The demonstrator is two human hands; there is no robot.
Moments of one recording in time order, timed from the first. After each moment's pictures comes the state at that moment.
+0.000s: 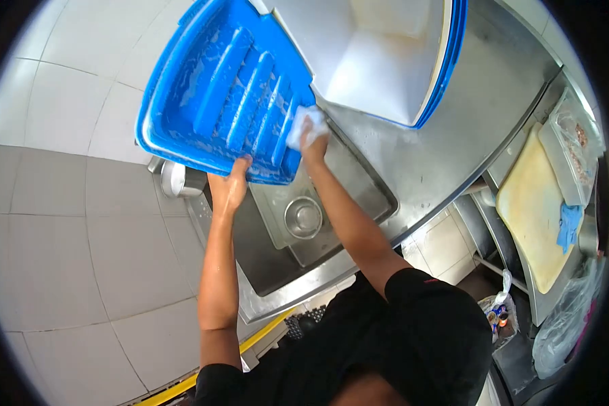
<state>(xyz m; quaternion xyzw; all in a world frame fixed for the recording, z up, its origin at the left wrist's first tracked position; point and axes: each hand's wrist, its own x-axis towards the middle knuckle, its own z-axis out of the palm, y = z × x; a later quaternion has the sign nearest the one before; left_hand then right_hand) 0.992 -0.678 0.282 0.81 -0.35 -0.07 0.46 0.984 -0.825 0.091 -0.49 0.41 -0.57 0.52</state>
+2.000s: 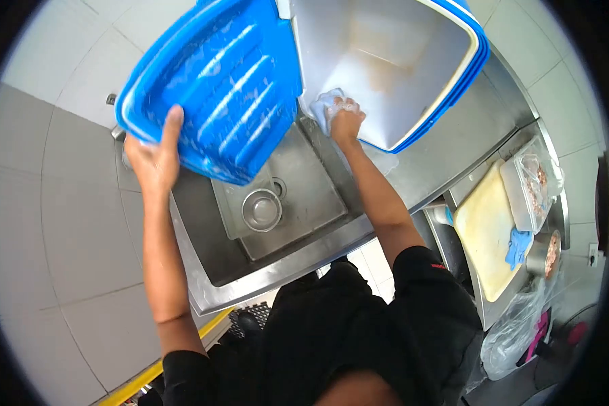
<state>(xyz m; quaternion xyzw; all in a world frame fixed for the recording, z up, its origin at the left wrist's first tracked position) 1.008 -0.644 0.362 0.75 -0.34 0.13 0.56 0.906 -0.938 0.074 -0.85 0.41 -0.32 0.08</state>
